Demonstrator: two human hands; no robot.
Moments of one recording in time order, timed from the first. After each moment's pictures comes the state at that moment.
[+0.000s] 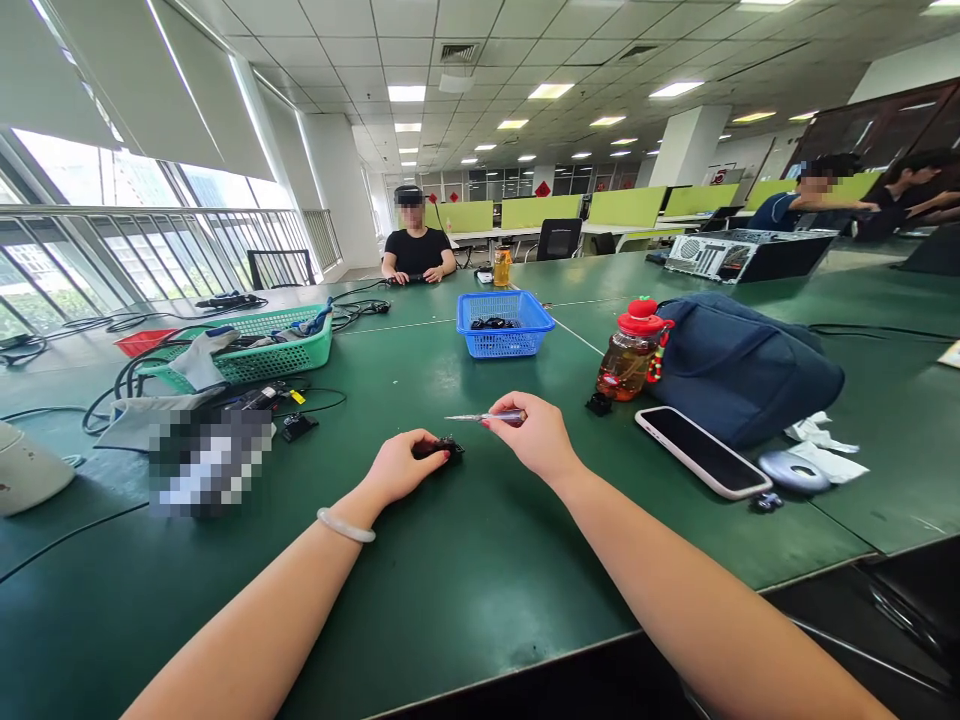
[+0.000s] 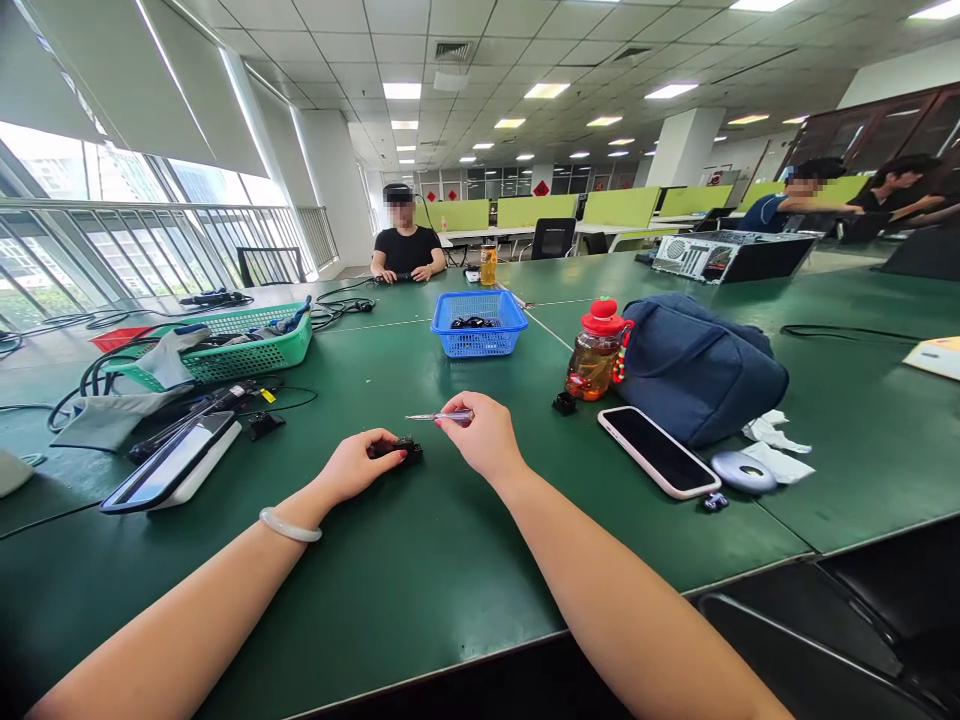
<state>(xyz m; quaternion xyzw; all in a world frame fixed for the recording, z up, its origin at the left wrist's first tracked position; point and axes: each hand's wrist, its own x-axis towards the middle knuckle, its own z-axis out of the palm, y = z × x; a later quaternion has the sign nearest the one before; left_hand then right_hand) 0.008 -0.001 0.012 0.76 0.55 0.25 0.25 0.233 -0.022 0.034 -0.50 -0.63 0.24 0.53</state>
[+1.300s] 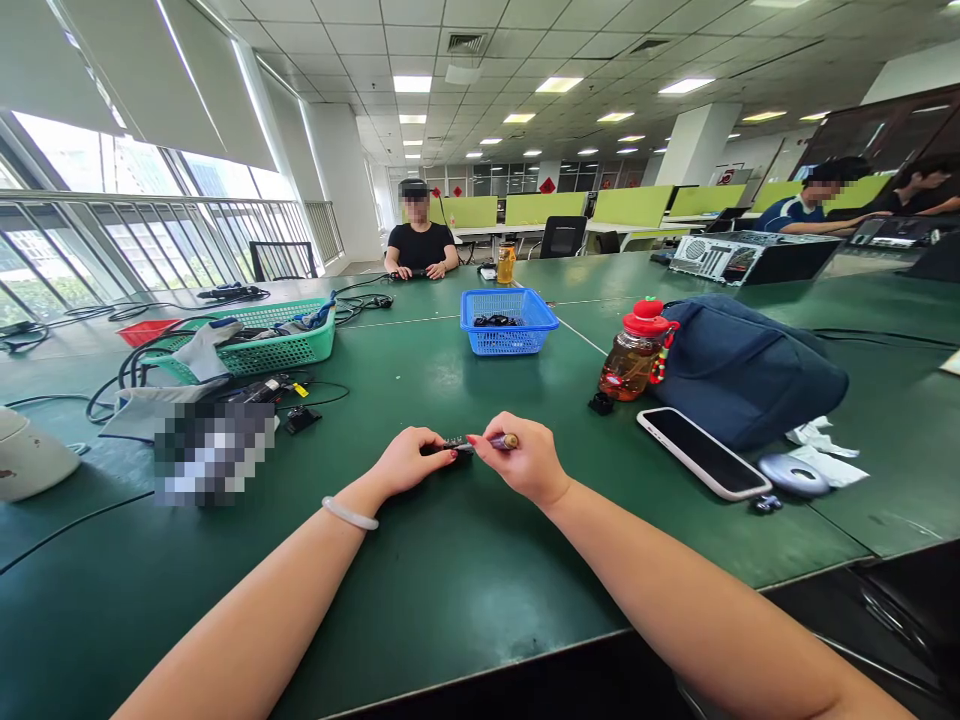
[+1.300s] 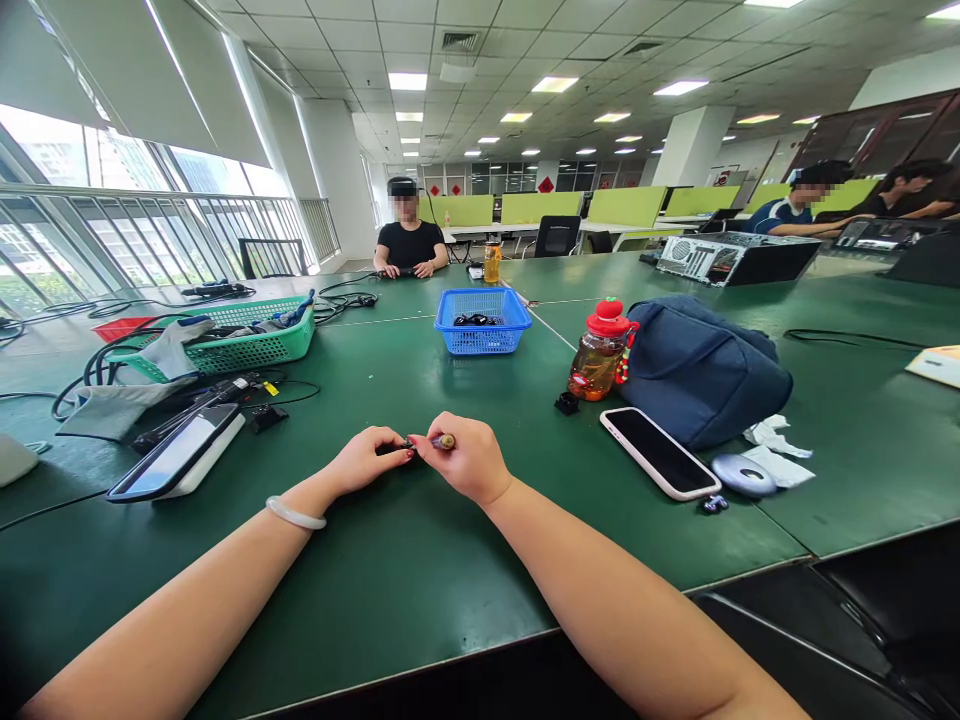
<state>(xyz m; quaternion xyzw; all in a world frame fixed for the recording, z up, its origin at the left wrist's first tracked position) 0.008 0.007 0.012 0.80 0.49 0.21 0.26 0.214 -0.042 0.026 -0.45 -0.75 0.09 0.48</state>
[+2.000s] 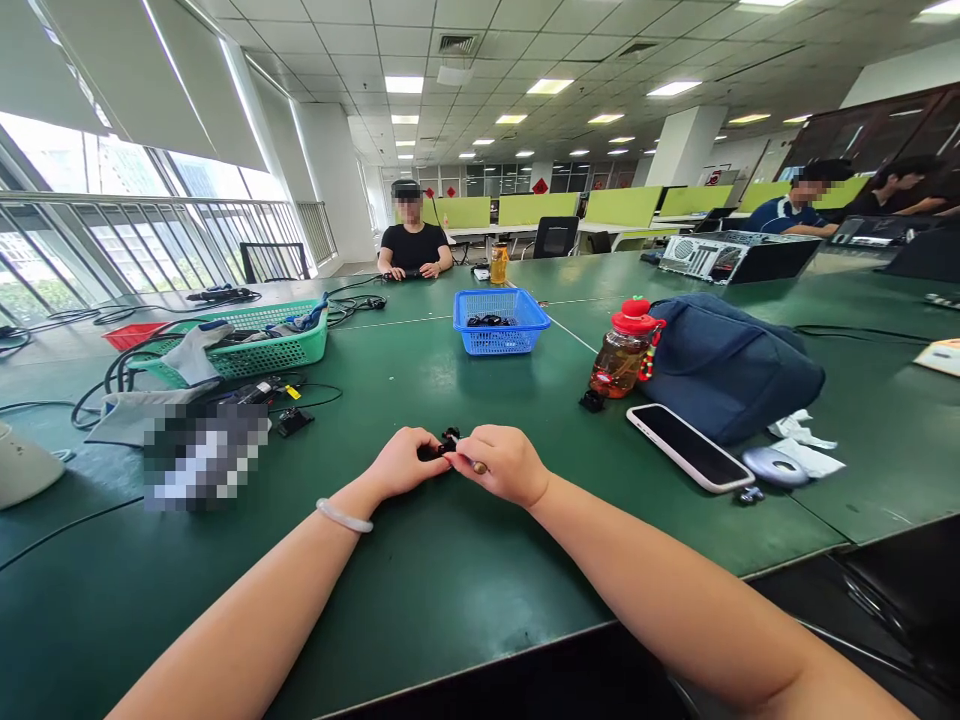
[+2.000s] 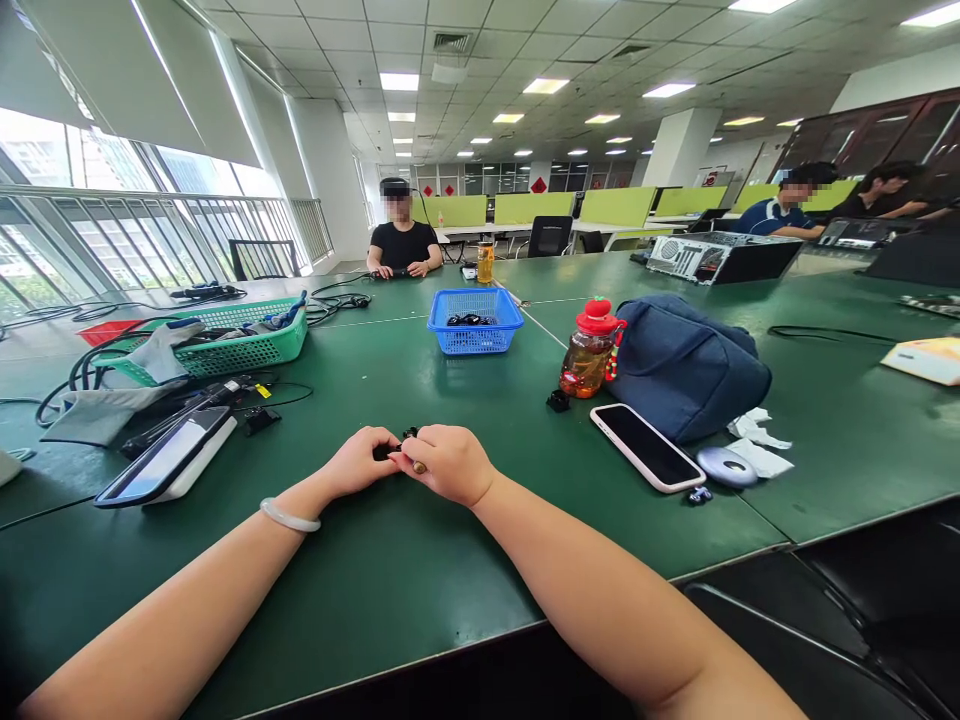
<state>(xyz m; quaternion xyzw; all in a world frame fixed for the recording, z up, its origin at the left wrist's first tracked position) 0.012 0.005 0.010 0.83 0.47 0.22 0.21 0.211 -0.034 0.015 -0.29 -0.84 -0.16 0.42</state>
